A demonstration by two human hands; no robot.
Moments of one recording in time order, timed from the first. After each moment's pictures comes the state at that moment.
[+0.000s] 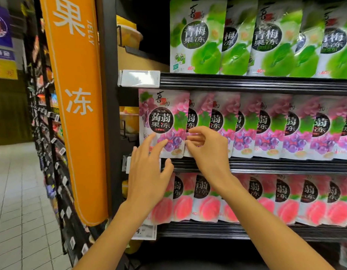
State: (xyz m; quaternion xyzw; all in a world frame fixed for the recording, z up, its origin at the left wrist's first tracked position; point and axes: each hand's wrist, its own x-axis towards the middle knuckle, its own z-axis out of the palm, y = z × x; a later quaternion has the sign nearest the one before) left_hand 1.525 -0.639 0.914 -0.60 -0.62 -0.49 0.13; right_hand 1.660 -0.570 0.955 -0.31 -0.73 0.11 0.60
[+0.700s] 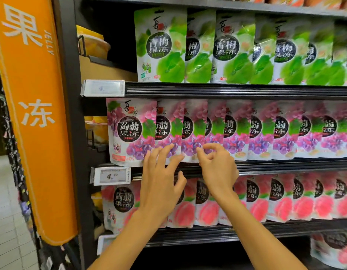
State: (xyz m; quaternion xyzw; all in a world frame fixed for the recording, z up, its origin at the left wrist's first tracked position) left_hand 1.600 -0.604 0.907 -0.67 -0.55 -0.43 0.25; right_hand 1.731 -0.549 0.935 -0.53 -0.59 0.09 0.60
